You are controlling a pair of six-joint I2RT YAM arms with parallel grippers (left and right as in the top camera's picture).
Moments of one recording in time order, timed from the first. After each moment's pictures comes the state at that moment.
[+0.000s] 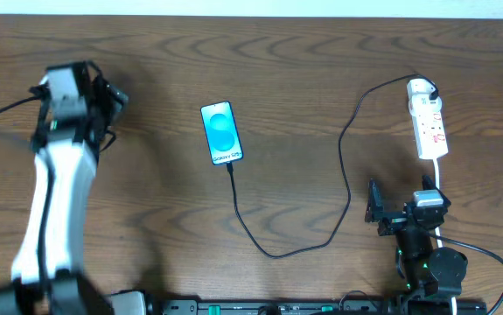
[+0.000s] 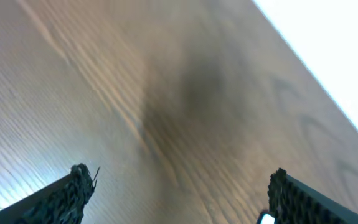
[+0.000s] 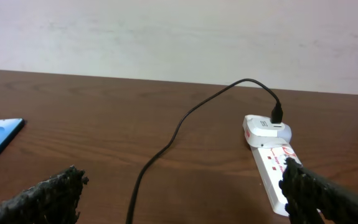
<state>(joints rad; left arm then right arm) 0.17 1.44 1.12 -0.50 -0.13 -0.68 -0.05 0.01 0.01 -0.06 -0.16 -0.03</state>
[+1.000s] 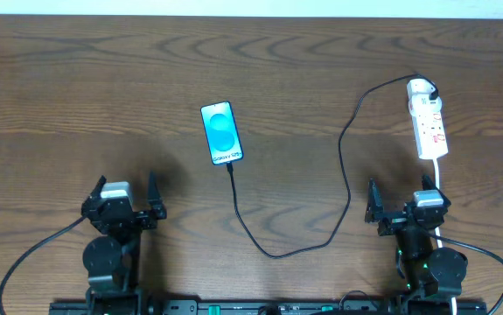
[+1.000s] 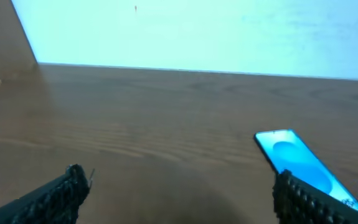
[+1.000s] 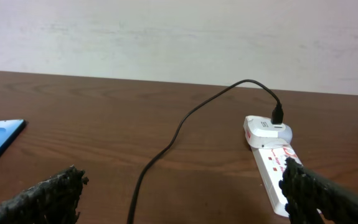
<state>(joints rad) 0.07 0.13 0.05 -0.06 -0.01 -0.01 -0.06 0.01 0.01 -0.06 -0.16 -0.03</state>
